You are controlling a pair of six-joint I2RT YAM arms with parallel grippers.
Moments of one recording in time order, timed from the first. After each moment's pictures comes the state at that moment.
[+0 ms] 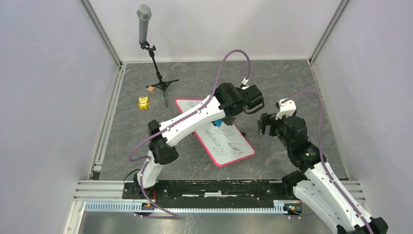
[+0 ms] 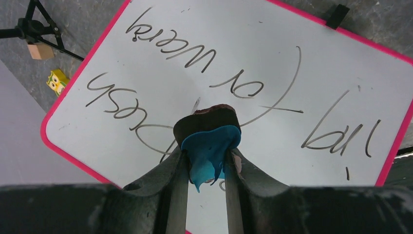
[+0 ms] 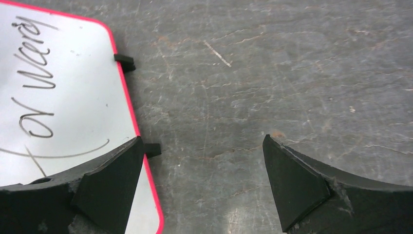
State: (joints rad) left arm -1.11 2.11 2.36 -1.55 -0.52 -0.33; right arm 0.41 0.62 0.54 -0.28 0.20 0.12
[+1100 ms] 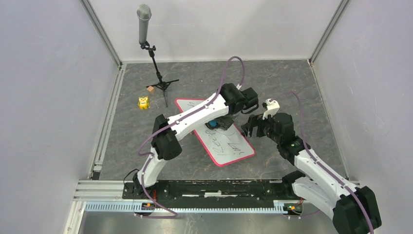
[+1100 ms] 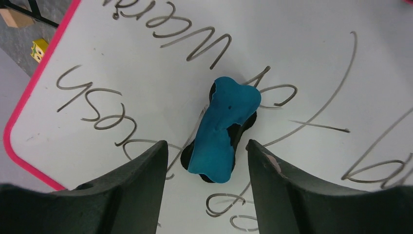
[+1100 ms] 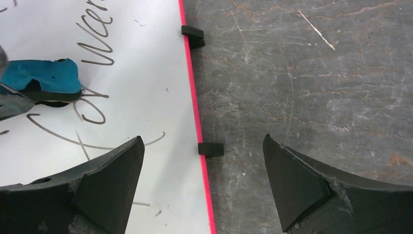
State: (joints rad) left arm -1.04 2.17 2.21 -1.57 -0.48 -0.34; right arm 0.41 0.87 0.42 0.02 -0.11 0.26
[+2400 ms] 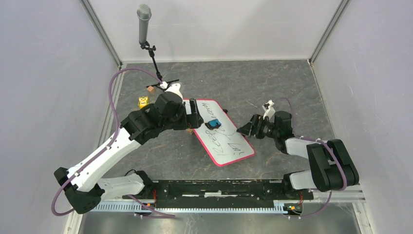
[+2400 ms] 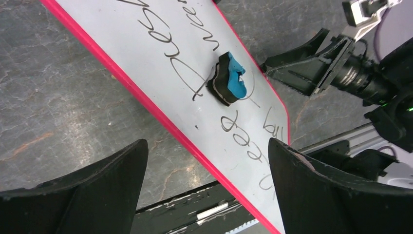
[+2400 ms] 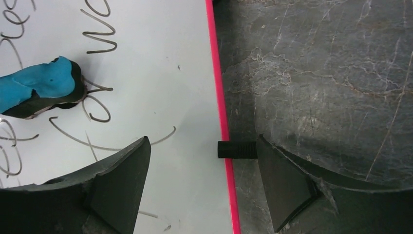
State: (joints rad) left arm -0.81 1.10 1.25 -0.87 -0.19 -0.71; right arm 0.19 1.38 0.35 0.47 -0.67 0.58
